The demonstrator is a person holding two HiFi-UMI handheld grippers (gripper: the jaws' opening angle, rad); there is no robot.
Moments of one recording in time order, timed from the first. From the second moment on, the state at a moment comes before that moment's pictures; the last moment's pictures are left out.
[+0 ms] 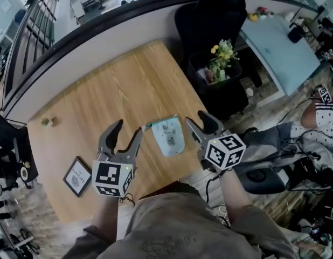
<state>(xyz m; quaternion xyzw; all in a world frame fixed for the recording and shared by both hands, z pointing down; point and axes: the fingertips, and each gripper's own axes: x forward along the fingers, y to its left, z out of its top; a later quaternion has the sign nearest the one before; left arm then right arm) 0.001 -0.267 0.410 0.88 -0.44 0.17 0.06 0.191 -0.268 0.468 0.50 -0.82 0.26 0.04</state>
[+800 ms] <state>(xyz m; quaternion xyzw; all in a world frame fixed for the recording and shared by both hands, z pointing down) -0.013 -0.314 0.549 0.86 -0.41 0.26 0.16 0.180 -0.336 0.692 0.49 -0.75 0.42 0.17</state>
